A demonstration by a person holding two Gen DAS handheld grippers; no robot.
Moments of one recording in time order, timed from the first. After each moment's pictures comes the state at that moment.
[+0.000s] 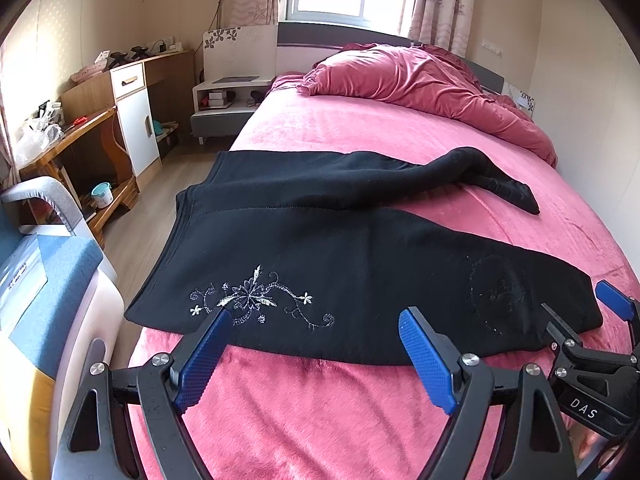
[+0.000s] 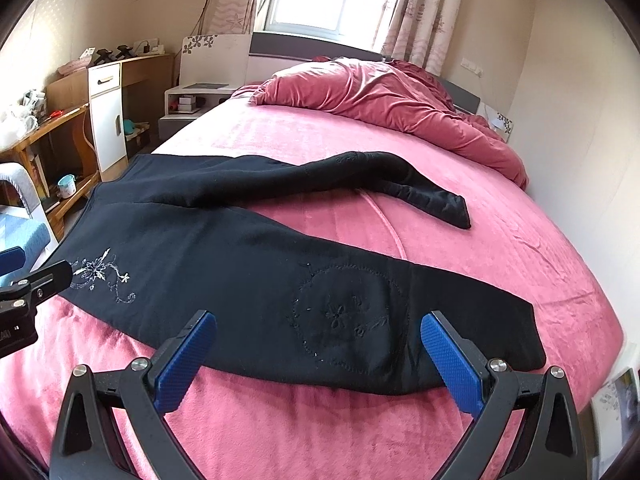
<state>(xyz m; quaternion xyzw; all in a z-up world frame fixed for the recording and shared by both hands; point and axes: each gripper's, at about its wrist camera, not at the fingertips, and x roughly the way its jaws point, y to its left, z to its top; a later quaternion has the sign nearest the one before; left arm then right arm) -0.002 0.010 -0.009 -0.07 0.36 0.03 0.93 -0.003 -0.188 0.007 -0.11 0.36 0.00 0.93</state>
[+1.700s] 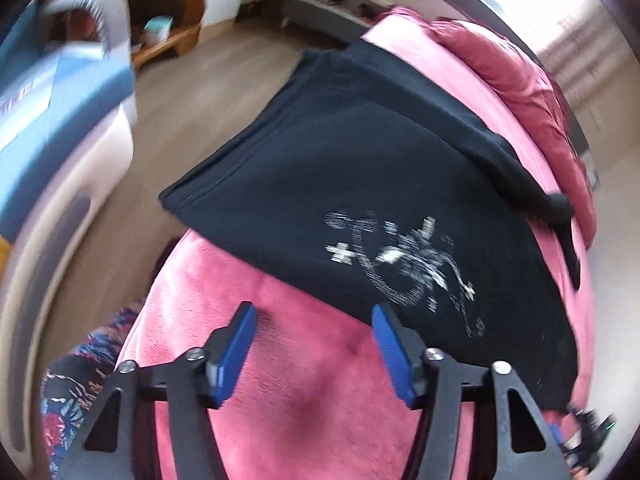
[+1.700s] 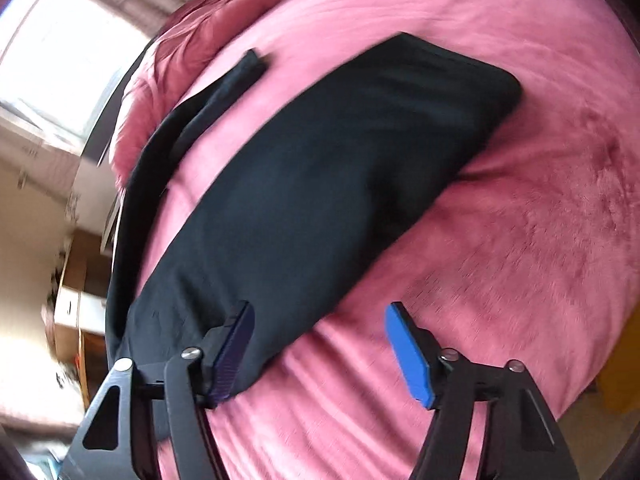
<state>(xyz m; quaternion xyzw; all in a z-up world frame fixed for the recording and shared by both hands) 0.030 0.169 -0.121 -0.31 0.50 0.09 0.80 0.015 -0.468 -0.106 0.40 0.44 -0.11 0.79</state>
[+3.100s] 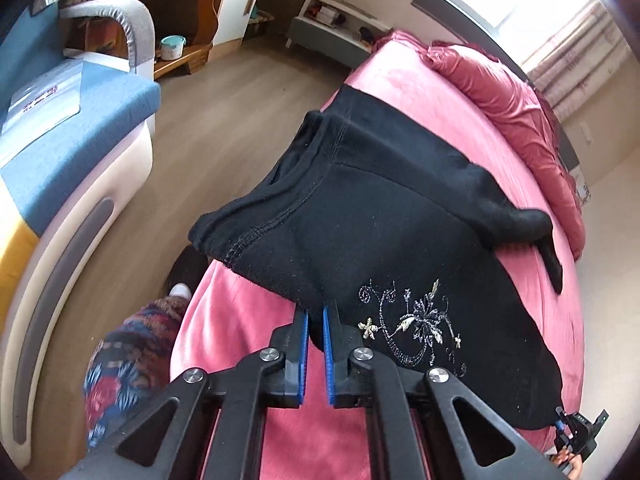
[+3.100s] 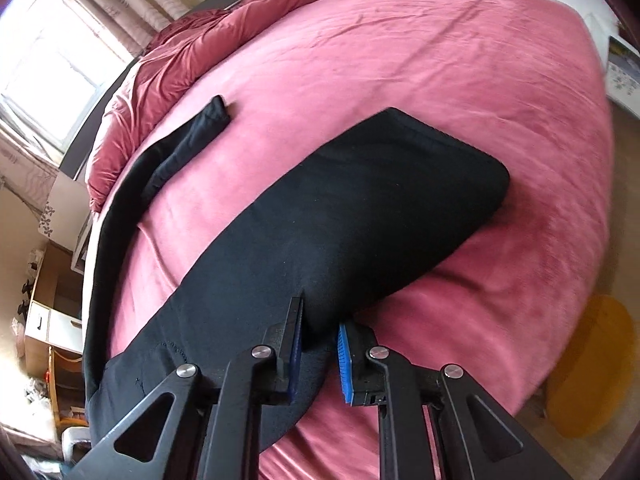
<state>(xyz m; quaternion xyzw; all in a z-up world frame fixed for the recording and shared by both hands) -0.036 0.181 -0.065 -0.29 0.48 0.10 0.82 -0.005 -0.525 -0.081 0.35 0.42 -0.17 0.82</state>
